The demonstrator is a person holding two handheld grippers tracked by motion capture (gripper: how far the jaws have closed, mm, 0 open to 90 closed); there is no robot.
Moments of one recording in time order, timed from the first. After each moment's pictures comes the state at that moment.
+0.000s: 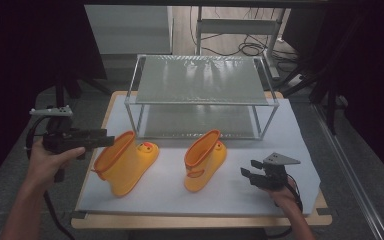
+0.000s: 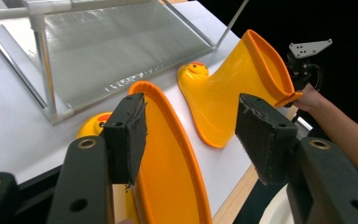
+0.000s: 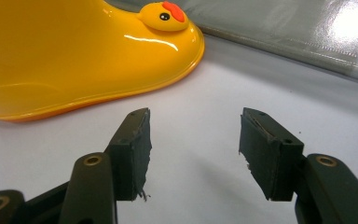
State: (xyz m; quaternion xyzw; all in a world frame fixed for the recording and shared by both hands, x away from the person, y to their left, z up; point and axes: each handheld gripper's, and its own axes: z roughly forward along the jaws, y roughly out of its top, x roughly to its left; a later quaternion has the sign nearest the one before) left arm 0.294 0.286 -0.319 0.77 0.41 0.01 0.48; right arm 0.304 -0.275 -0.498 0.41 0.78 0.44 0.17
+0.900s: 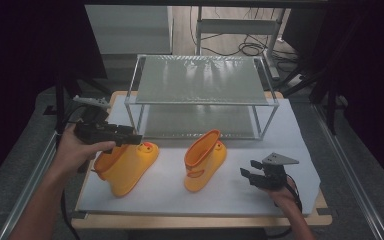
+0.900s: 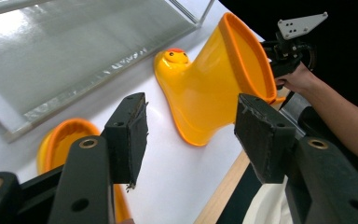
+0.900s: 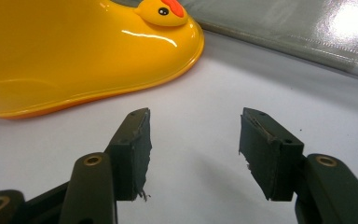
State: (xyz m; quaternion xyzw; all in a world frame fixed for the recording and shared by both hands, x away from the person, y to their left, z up) left arm 0.312 0.214 -0.296 0.82 0.38 -0.01 0.42; right arm 0.304 -0.273 -0.500 0.41 0.78 0.43 0.17
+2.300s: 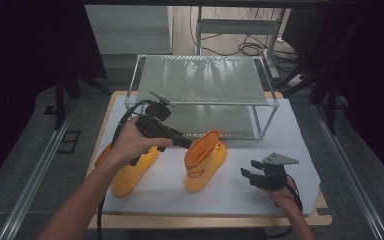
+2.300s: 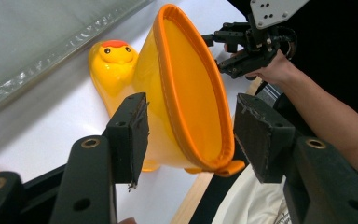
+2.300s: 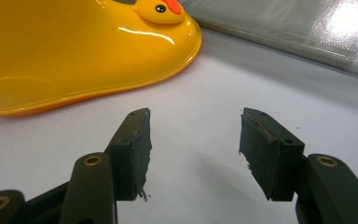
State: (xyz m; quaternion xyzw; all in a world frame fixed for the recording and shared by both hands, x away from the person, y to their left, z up) left arm 0.346 0.093 -0.306 0.86 0.35 -0.09 0.36; right arm 0.305 -0.274 -0.500 0.41 0.79 0.43 0.17
